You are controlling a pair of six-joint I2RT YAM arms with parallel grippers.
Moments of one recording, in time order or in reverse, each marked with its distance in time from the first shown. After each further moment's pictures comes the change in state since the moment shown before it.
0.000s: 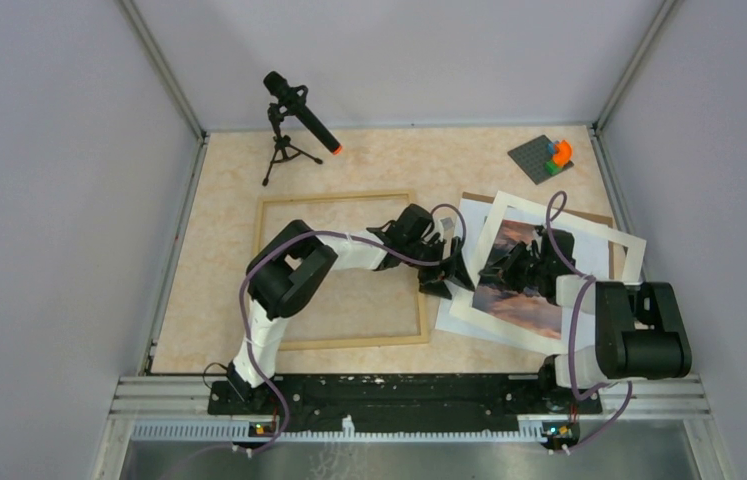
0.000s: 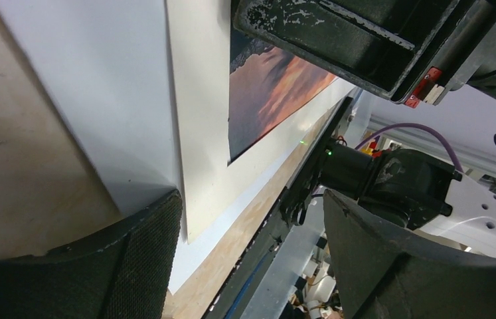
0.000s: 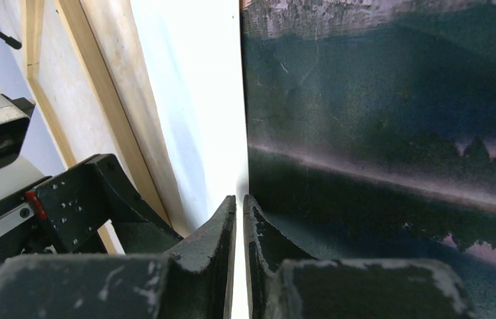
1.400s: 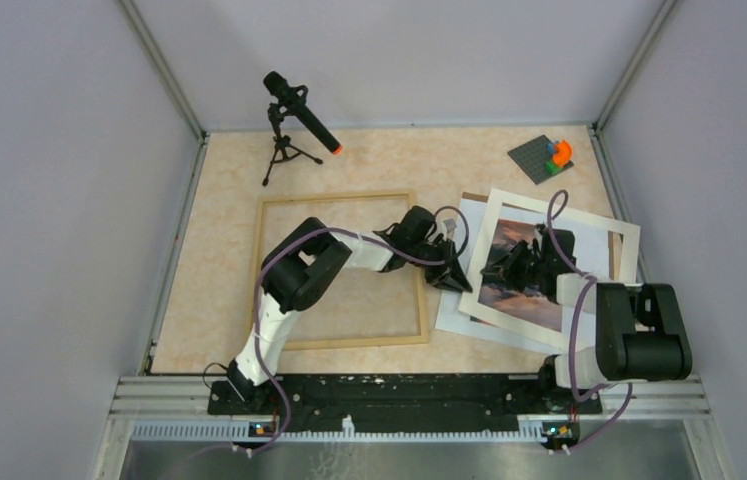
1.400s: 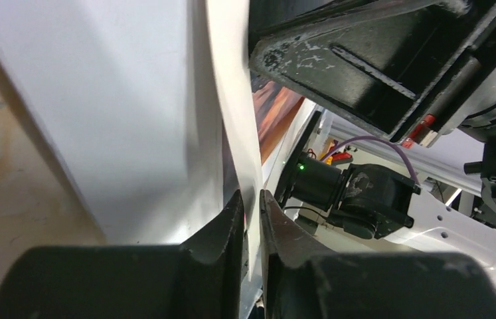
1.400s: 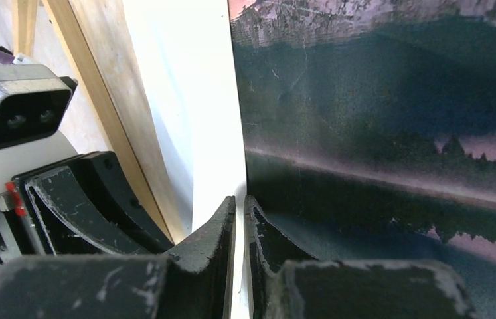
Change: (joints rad) left arm 0.013 0.106 0.027 0.161 0.073 -0.149; right arm 0.000 -0.011 0.017 -0.036 0.025 -0.004
